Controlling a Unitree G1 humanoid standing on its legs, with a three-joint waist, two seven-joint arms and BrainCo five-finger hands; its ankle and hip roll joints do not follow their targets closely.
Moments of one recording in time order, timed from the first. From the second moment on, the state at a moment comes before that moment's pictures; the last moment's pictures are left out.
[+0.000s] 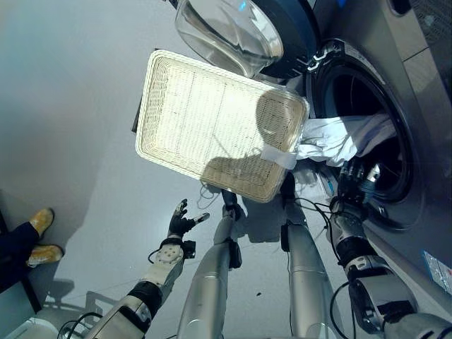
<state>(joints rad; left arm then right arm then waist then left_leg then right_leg) -0.36 0.28 -0.49 0.87 -0.48 -0.26 0.32 -0.56 -0.25 0.06 0.85 1.62 -0.50 0.13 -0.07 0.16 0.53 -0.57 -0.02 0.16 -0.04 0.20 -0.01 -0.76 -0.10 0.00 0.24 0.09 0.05</state>
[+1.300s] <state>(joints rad) -0.36 0.21 -0.53 0.93 -0.49 -0.27 0.33 -0.75 -0.35 0.03 1.21 1.38 -0.14 -0.07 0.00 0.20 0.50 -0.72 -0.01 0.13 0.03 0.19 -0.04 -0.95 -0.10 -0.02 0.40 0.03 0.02</state>
